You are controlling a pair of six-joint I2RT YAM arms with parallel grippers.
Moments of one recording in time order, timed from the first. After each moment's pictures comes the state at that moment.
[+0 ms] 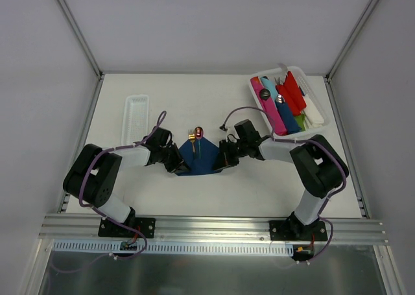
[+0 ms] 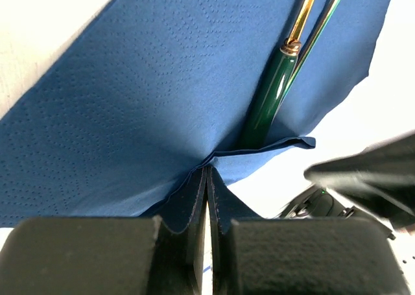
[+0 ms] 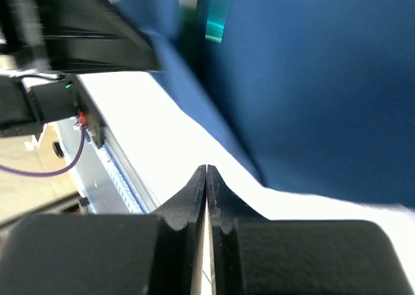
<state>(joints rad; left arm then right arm) -0.40 1.57 0.62 -0.11 0.45 -0.93 0.59 1.76 0.84 -0.02 -0.72 0.52</state>
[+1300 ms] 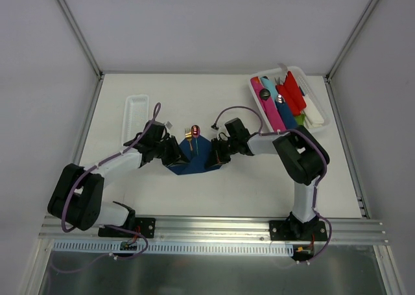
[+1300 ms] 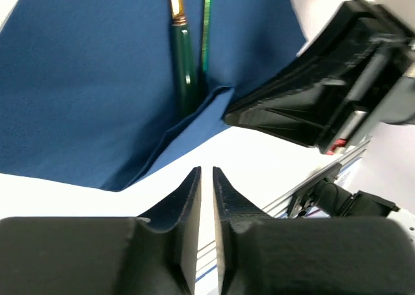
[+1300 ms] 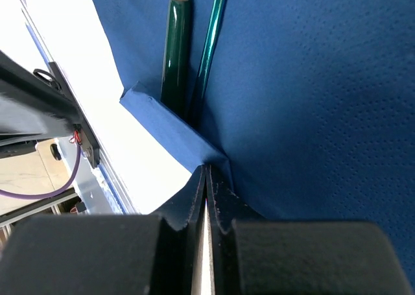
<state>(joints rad) -0.40 1.34 0.65 -0.20 0.42 -0.82 0.63 1.95 0.99 0.04 -0.72 0.52</state>
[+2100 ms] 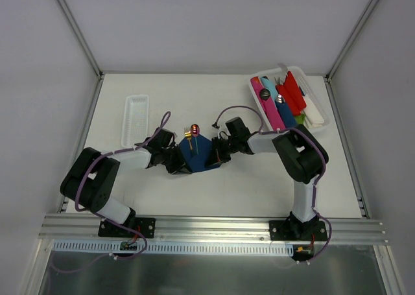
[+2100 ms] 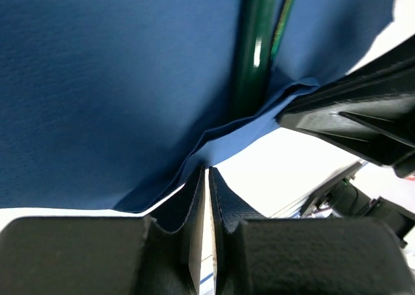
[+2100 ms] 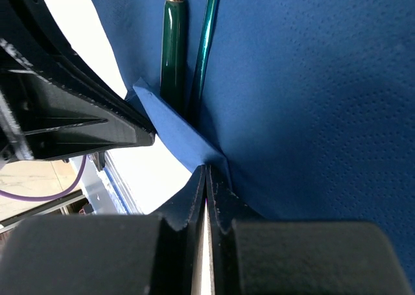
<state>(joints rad) -0.45 1.52 0.62 -0.13 0.43 -0.88 0.62 1.97 1.00 0.04 -0.74 0.54</state>
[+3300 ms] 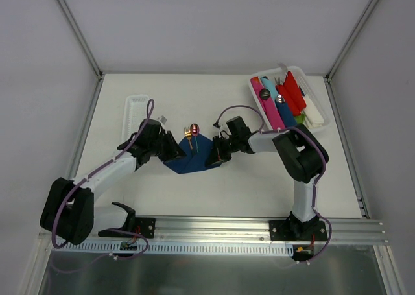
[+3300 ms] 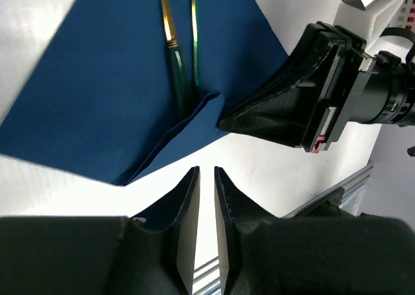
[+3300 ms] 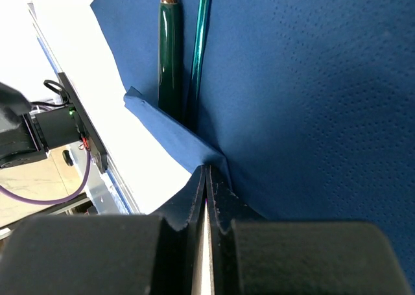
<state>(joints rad) -0.39 1.21 0.64 -0.24 0.31 -0.82 0.61 1.98 1.01 0.04 -0.74 0.55</state>
